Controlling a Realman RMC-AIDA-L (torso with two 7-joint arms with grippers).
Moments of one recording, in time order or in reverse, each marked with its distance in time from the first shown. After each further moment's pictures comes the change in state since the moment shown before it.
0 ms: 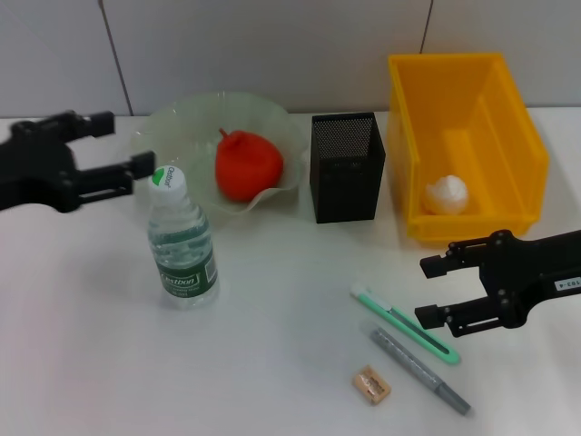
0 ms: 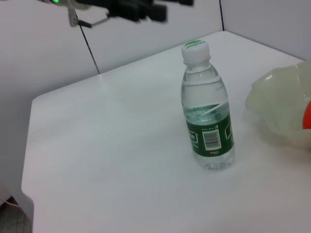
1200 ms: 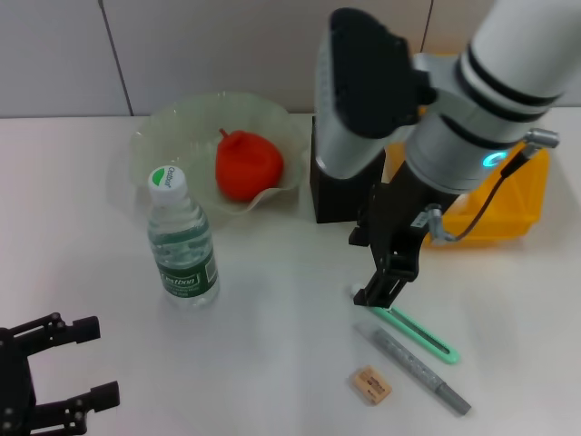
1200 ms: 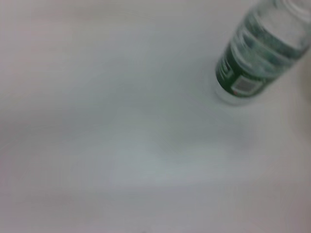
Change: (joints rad) left arm 0.072 0.029 -0.306 -0.420 0.198 0.495 0.434; right arm 0.416 0.010 -0.762 -0.297 -0.293 0.025 0.616
